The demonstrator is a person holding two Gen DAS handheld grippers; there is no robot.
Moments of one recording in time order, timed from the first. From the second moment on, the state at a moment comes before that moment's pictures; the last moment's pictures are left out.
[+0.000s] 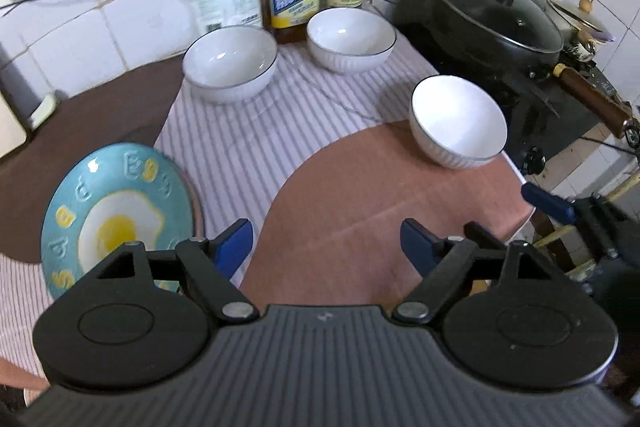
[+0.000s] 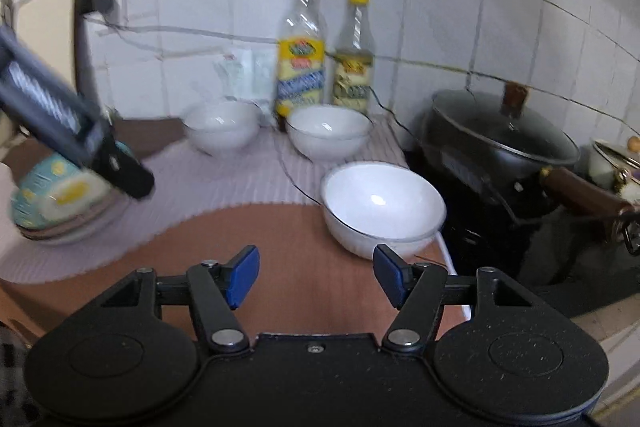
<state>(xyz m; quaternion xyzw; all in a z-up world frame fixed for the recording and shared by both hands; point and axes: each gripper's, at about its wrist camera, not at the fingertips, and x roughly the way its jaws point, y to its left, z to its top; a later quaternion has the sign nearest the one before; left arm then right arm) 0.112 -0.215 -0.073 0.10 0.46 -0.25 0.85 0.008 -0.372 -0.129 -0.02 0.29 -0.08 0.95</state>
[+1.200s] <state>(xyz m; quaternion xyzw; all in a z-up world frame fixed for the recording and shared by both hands) 0.202 -0.335 -0.151 -0.01 0.51 -0.32 0.79 0.087 -0.414 -0.195 -0.01 0.29 -0.15 0.95</state>
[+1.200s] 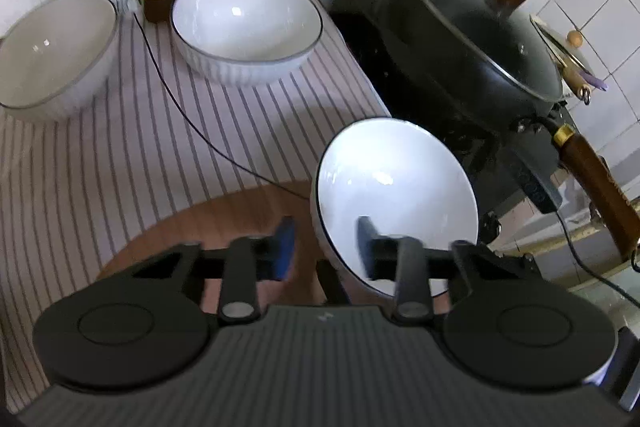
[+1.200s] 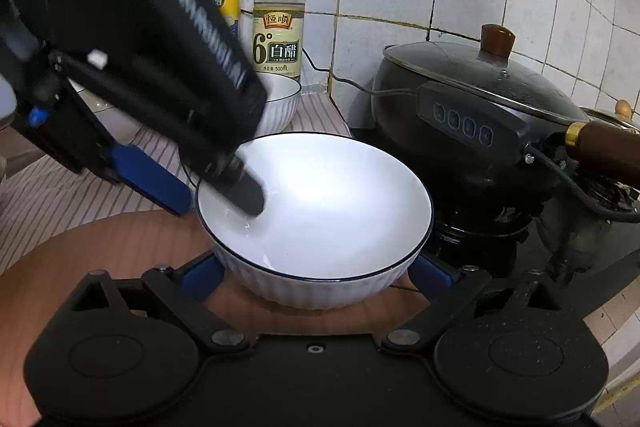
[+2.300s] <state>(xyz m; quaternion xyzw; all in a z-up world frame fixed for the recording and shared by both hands) 0.158 -0.198 -0.118 -0.03 0.50 -0.24 0.83 0.075 -0.305 -0.169 -0.04 0.26 -0.01 0.96</state>
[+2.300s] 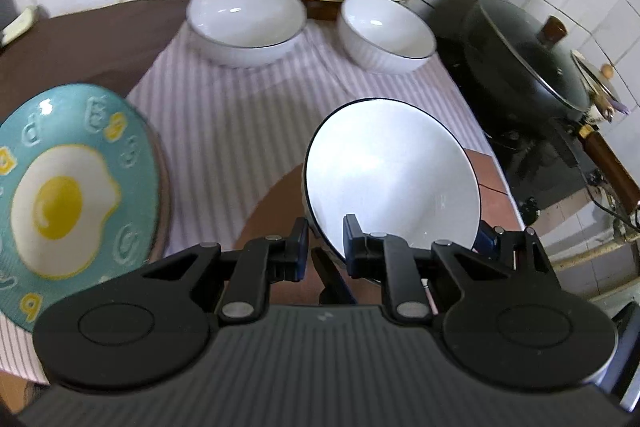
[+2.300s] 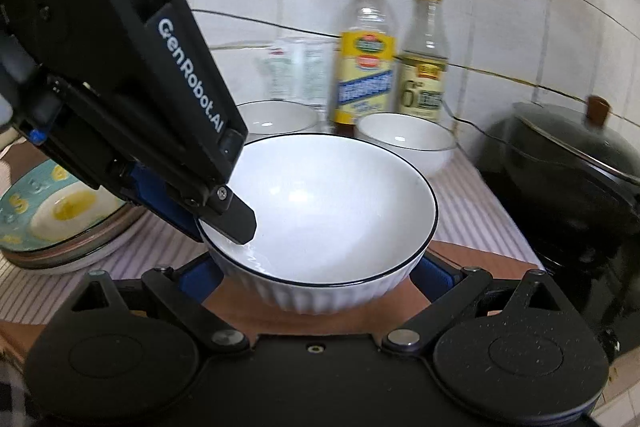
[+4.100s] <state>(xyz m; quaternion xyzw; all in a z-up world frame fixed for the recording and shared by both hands) 0.169 -0.107 -0.039 -0.05 0.48 -0.20 0.85 0.103 -0.310 -0.055 0.18 0.33 0.03 0.93</state>
